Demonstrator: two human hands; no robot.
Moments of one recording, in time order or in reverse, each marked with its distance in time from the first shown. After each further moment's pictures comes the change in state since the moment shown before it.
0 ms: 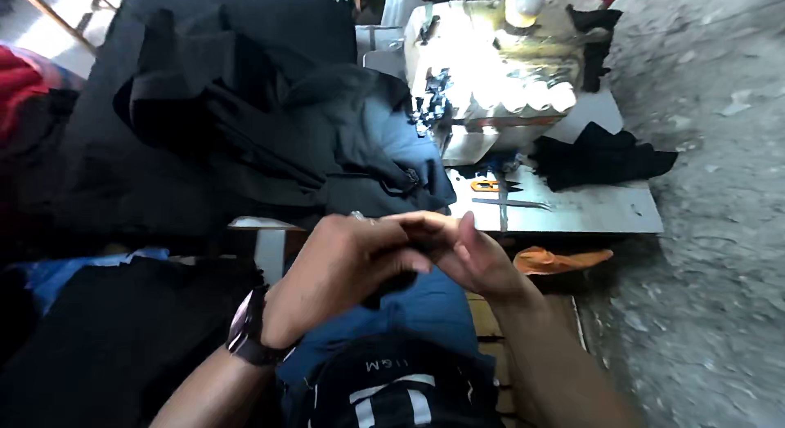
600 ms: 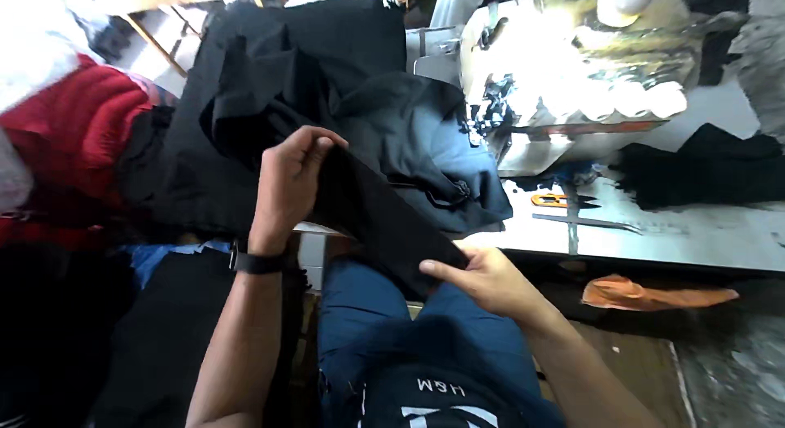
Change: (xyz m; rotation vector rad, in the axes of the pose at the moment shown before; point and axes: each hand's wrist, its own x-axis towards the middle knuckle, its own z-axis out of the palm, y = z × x) left_hand 0.015 -0.075 -0.086 0.280 0.324 -0.169; right_hand 0.015 0.023 0.012 -0.216 0.192 0.129
